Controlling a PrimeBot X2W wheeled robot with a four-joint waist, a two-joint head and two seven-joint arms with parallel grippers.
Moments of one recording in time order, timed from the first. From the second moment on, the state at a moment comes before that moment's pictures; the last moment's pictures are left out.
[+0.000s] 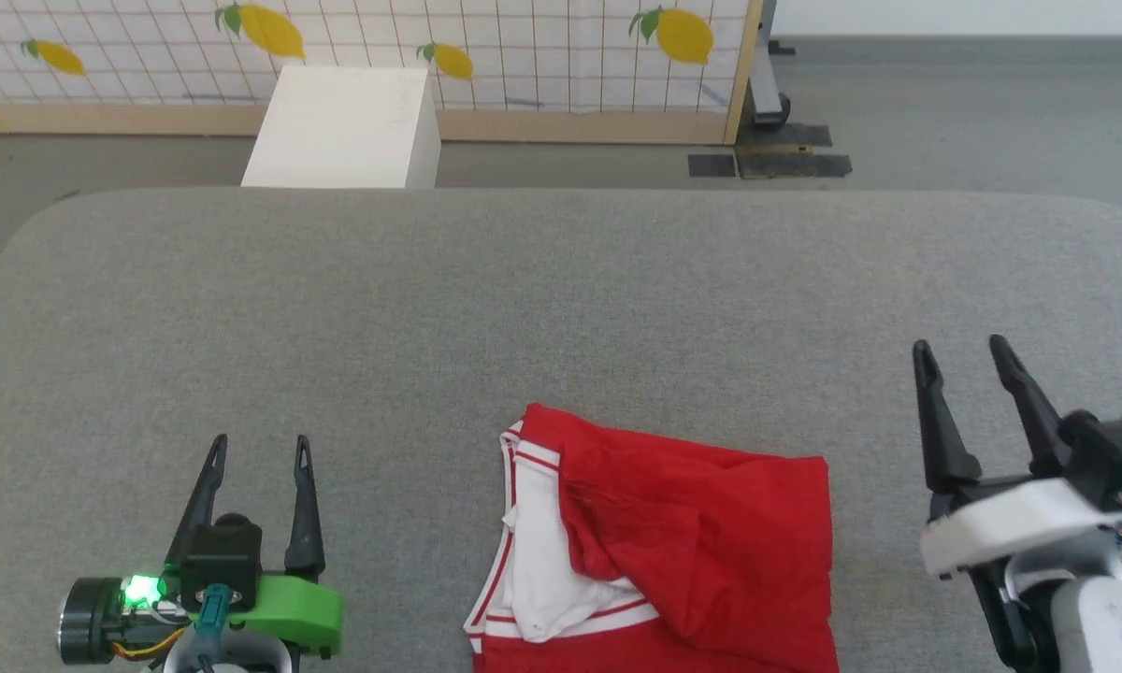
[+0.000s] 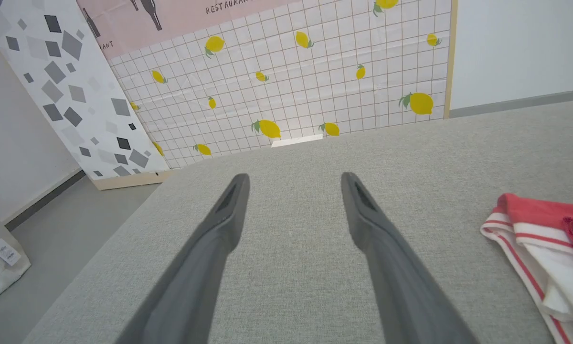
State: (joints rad) left arm 0.00 0.19 -0.07 0.12 0.00 0.13 -0.26; right arm -0.09 -0.11 -0.04 0.06 0.18 0.13 -0.11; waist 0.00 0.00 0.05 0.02
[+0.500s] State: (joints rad) left arm 0.01 0.18 -0.08 0.04 -0.02 0.14 -0.26; right arm 0.04 -0.05 -0.12 -0.05 0.12 0.13 -0.23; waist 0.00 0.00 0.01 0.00
